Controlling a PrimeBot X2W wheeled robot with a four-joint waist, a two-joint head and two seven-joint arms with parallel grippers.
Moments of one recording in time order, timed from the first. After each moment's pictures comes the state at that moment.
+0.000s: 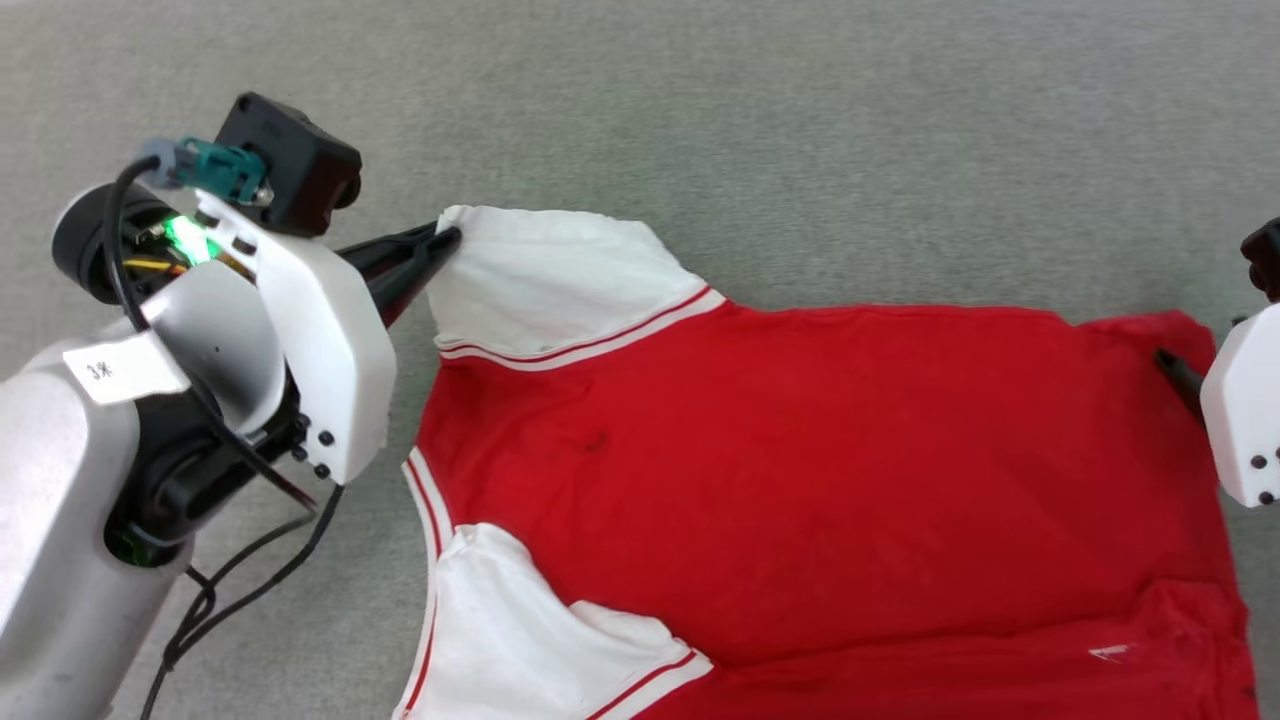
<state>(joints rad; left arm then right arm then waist) -0.66 0.65 -0.42 -0.24 -0.75 -0.11 0.74 -0.45 -0.60 0.16 0.04 0.40 0.13 0.83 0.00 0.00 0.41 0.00</state>
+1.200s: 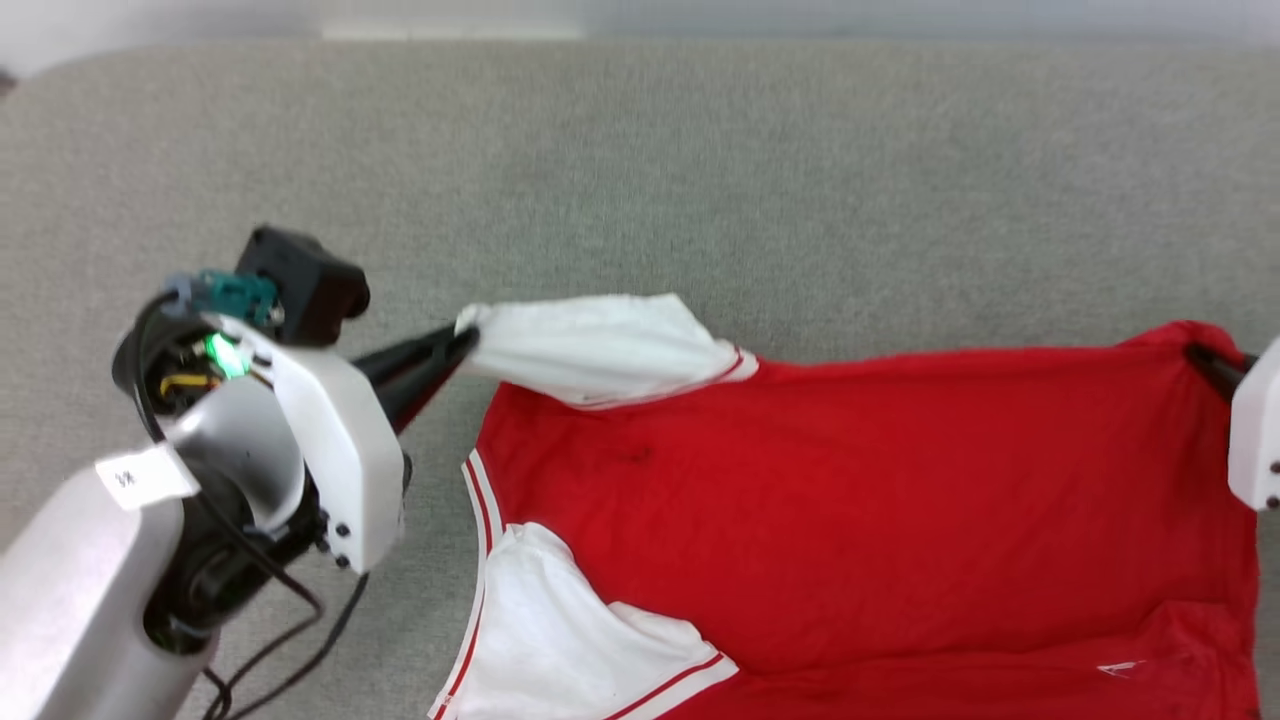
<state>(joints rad) -0.49 0.66 -0.43 -0.24 -0.78 -0.09 0.59 -0.49 -0.64 0.23 0.30 0.59 0.13 0.56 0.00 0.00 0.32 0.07</state>
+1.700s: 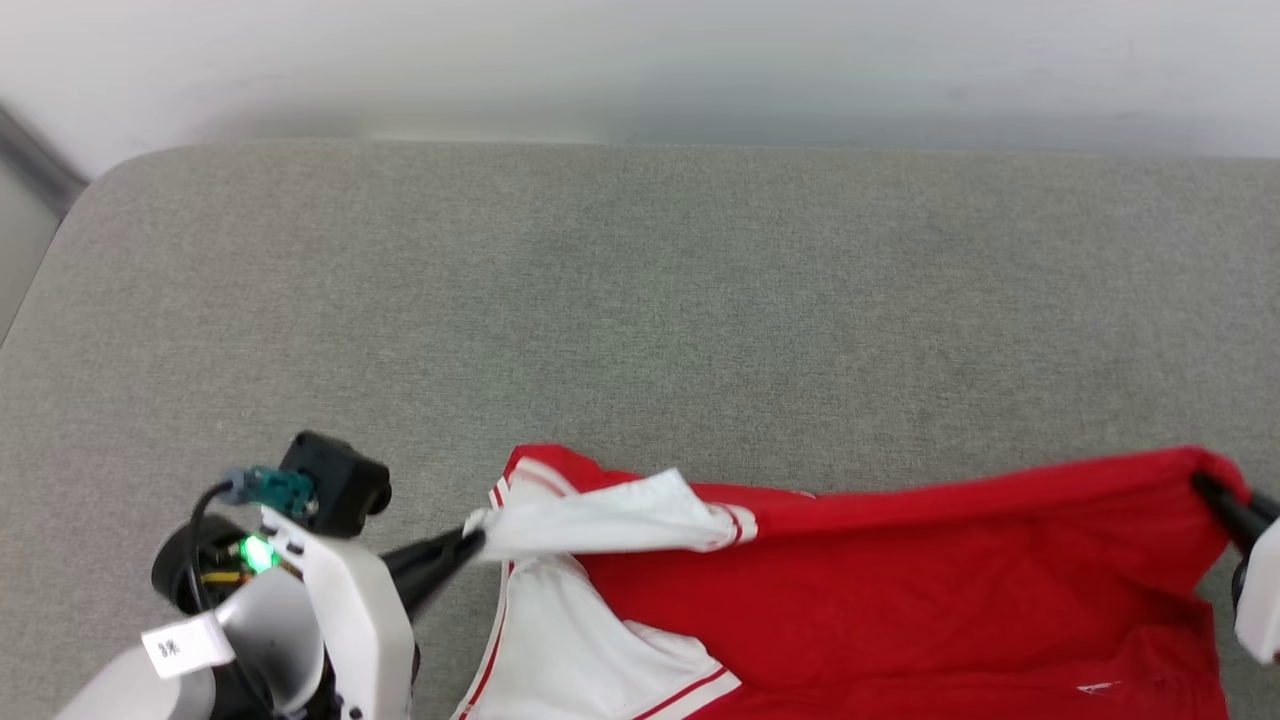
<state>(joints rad) -0.20 0.71 -0.46 -0.33 -0.82 -0.03 0.57 -0.16 -0.60 0.05 0.14 0.61 0.13 0.44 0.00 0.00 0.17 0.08</state>
